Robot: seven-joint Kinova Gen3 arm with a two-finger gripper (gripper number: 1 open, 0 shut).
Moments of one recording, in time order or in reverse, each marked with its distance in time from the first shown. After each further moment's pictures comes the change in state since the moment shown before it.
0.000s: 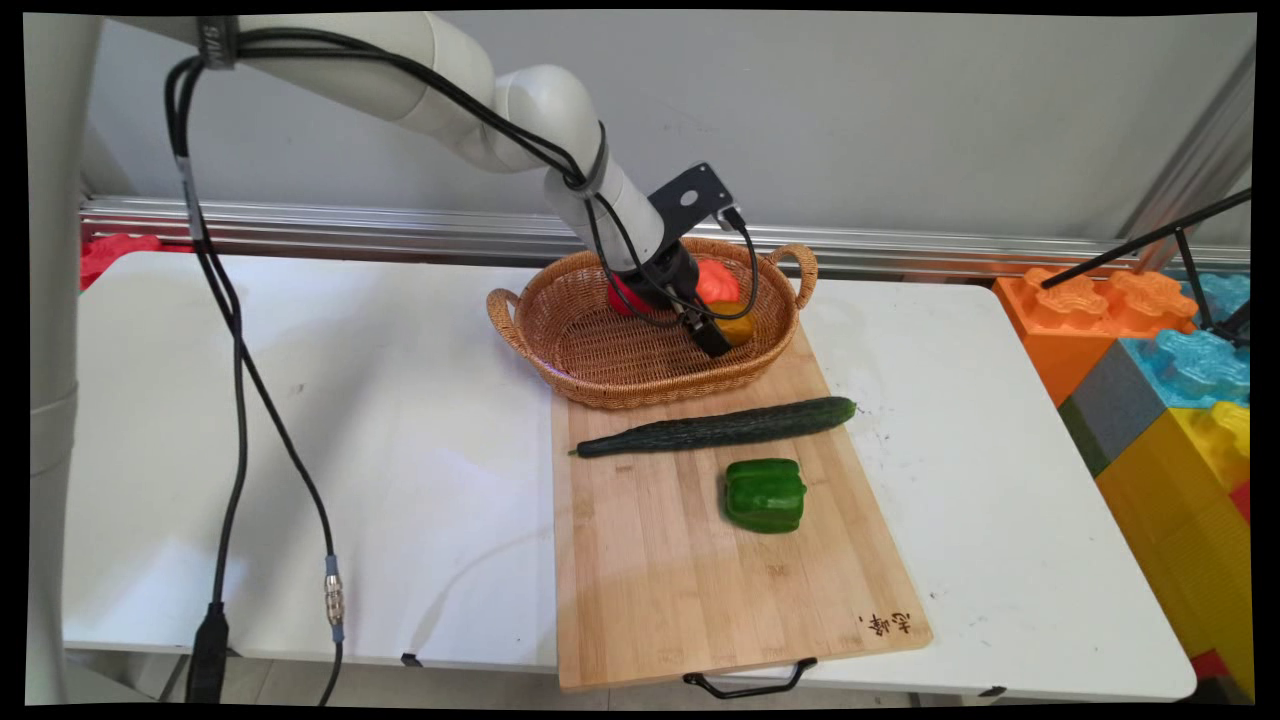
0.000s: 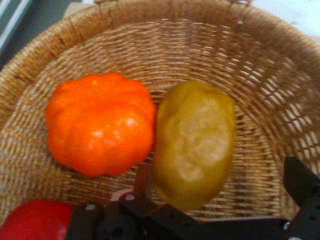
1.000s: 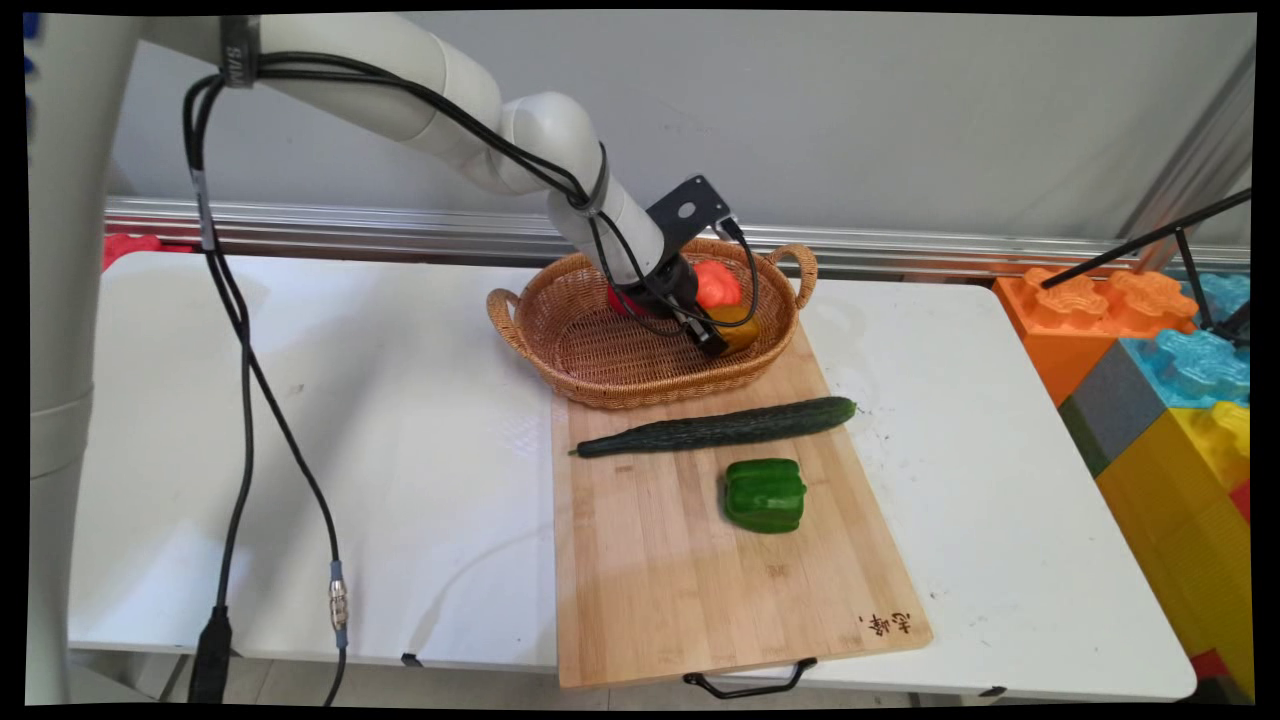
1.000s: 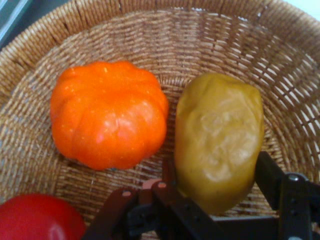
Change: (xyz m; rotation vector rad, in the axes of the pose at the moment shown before) arm -0.009 0.002 0.014 0.014 0.013 -0.044
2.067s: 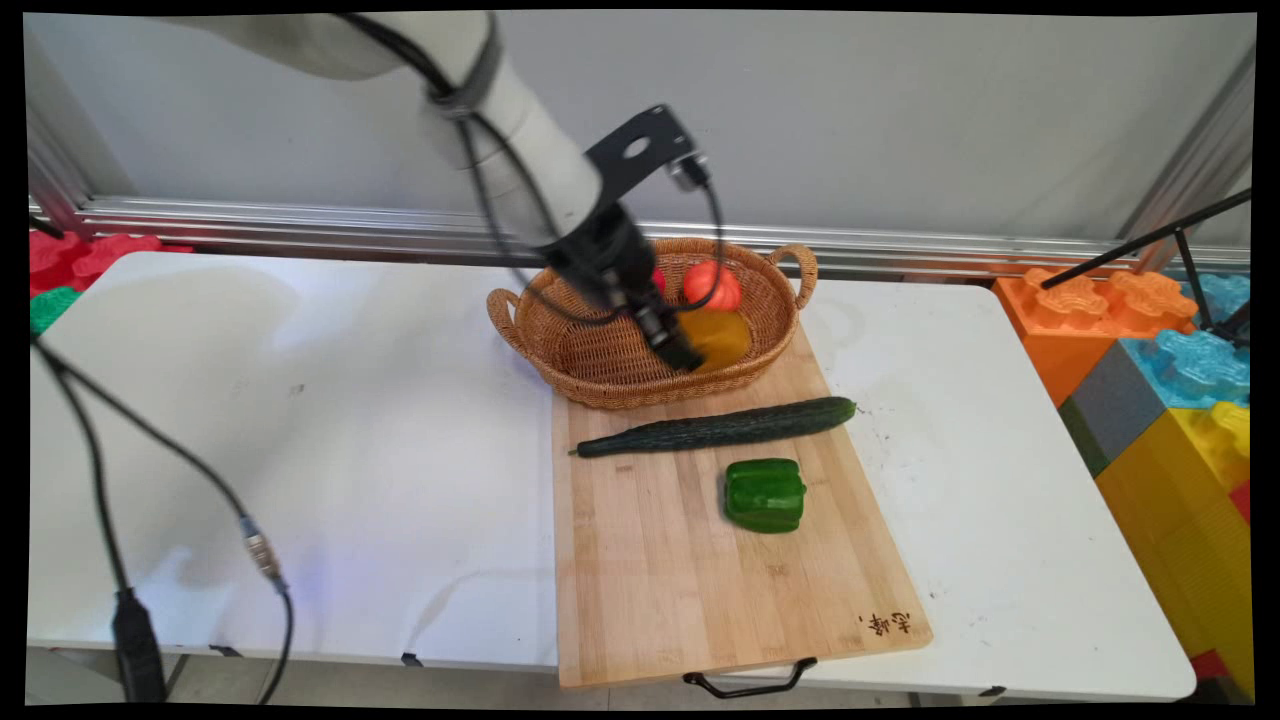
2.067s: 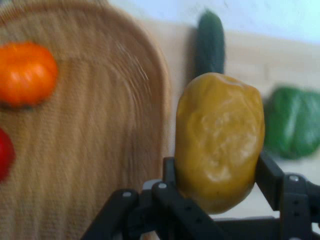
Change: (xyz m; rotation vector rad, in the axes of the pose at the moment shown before) arm -0.005 0.074 -0.172 -0.119 -0.038 0.047
